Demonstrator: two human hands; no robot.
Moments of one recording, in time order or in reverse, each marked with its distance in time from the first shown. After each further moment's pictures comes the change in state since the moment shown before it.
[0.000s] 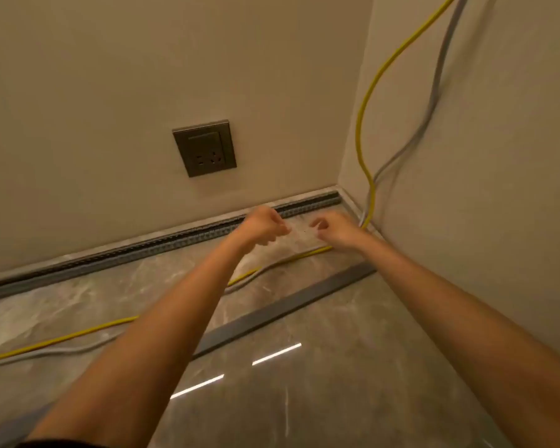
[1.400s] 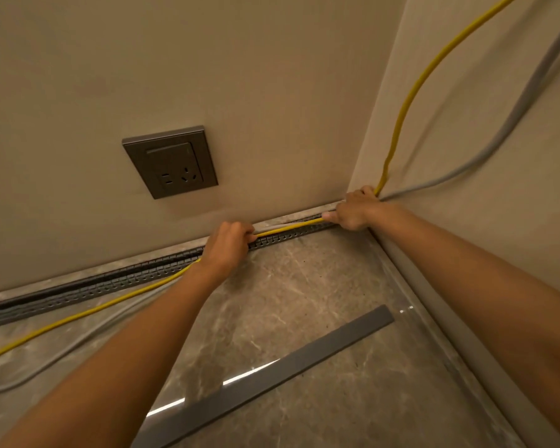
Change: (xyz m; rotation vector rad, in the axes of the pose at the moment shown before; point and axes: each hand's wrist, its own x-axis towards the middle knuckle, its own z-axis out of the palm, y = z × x) left_hand 0.100 -0.056 -0.013 0.416 0.271 0.204; right_hand 0.114 0.028 -0.049 -0.838 -0.237 0.065
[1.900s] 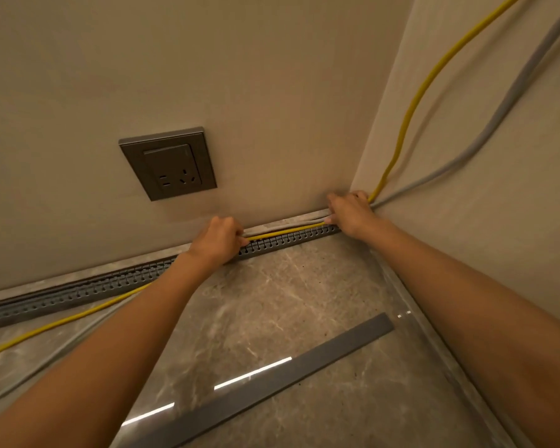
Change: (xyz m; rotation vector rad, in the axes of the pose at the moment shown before) left_hand 0.012 -0.005 -0.015 0.053 -0.114 -0.131; right_hand 0.014 -0.008 0.010 0.273 0.271 0.010
